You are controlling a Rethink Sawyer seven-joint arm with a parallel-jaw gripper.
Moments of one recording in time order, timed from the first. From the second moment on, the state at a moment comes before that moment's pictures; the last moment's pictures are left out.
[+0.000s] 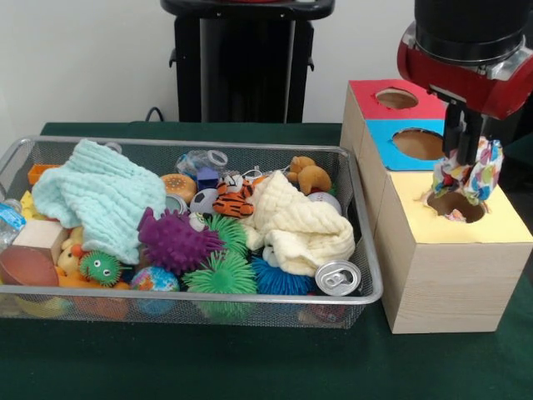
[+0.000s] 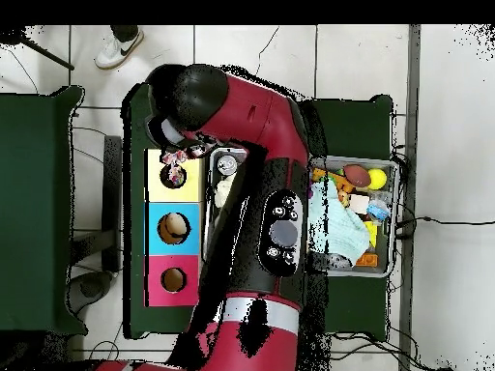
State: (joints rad) arm 0.01 -0.39 -0.24 0.96 0.42 1.21 2.37
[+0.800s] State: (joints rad) arm 0.00 -0.38 -0.24 0.96 0.43 1.20 2.37
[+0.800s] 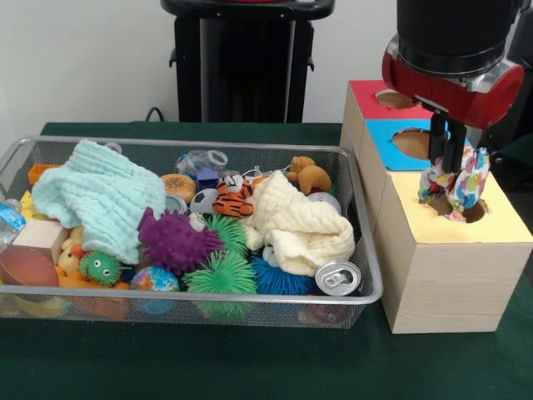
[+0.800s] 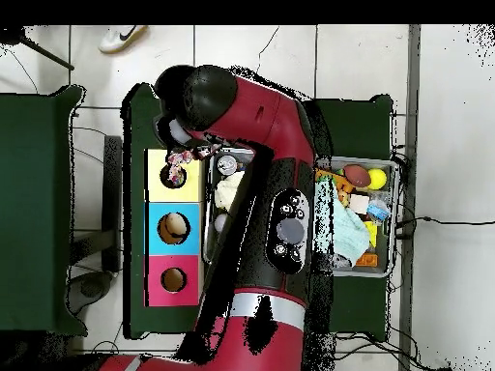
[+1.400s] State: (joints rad) arm 0.01 -0.38 -0.24 0.97 0.44 1.16 2.39
